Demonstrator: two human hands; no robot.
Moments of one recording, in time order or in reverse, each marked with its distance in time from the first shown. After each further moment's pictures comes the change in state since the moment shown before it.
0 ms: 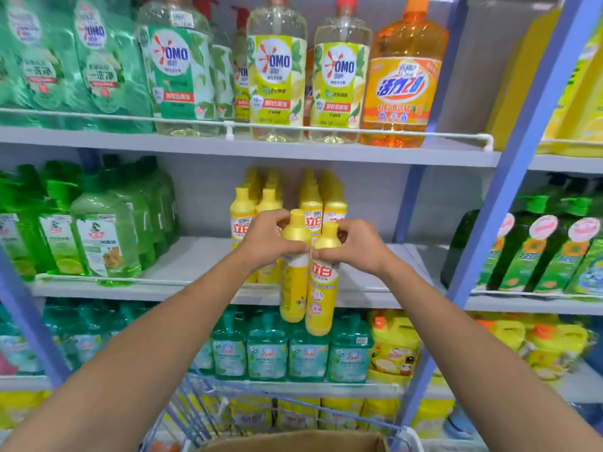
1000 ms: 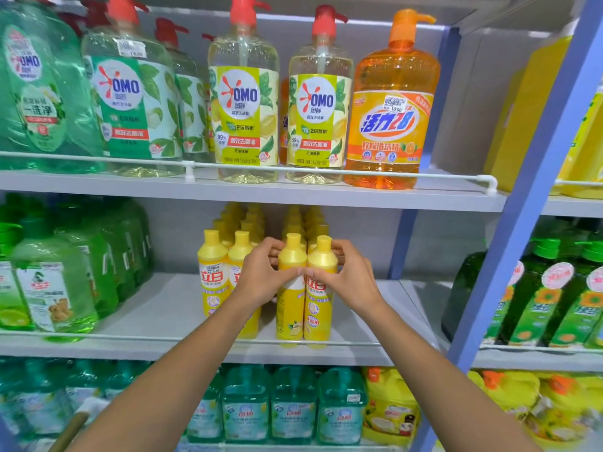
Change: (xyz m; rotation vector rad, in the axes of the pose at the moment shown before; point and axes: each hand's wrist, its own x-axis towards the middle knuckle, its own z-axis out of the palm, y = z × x) left_hand 0.069 -0.014 0.048 -0.044 0.173 -0.054; right_hand 0.060 0.051 -0.003 0.057 0.278 0.037
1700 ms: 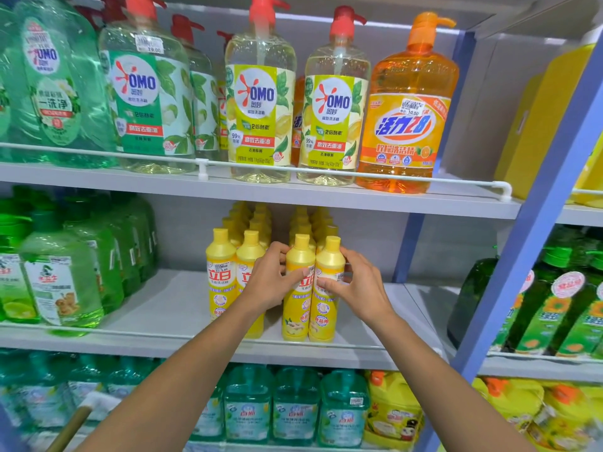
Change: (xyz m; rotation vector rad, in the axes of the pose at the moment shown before) left_hand -0.002 -0.007 0.001 0.016 -0.092 -0.043; right_hand -0.004 0.016 0.005 -0.016 -0.024 -0.060
